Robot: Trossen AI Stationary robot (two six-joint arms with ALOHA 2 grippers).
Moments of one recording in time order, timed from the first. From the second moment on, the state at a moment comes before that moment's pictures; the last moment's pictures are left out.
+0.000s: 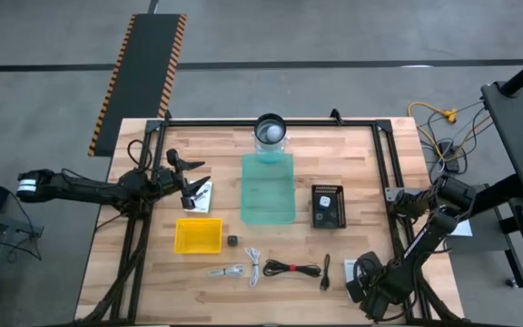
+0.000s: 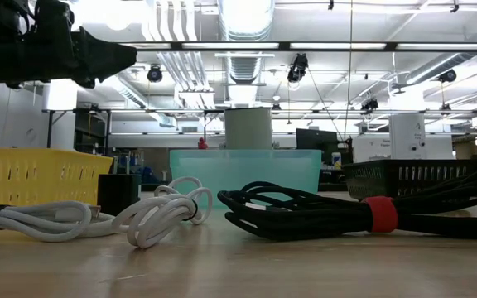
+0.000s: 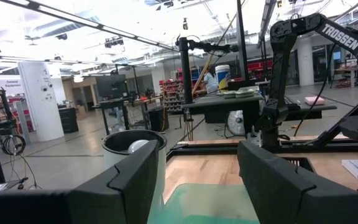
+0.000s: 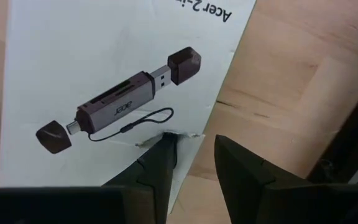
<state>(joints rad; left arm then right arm) 0.05 0.60 0.01 0.85 -0.26 0.20 1.02 1.76 1.00 -0.87 -0.13 2.26</state>
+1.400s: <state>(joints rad) 0.05 0.60 0.01 0.86 -0.26 0.20 1.02 1.74 1.05 -0.91 0.21 2.08</state>
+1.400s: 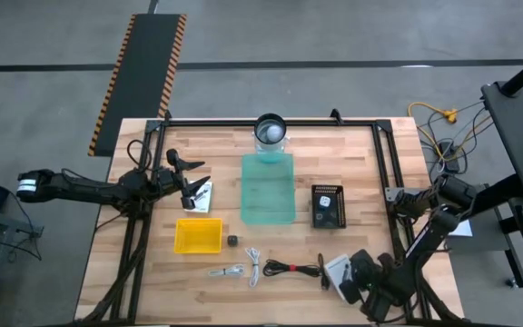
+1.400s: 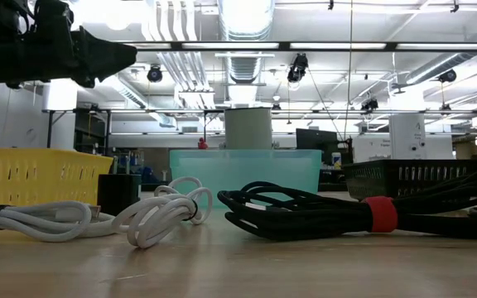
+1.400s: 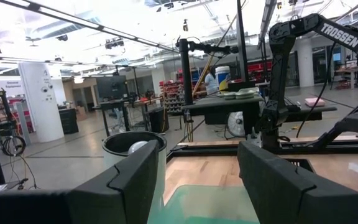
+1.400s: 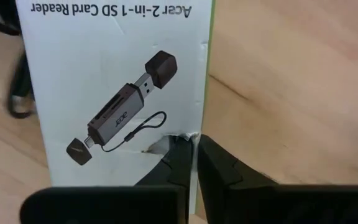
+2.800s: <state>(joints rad) 0.05 0.71 0.02 0.94 0.20 0.14 0.44 1.82 1.11 -0.67 1.57 1.17</state>
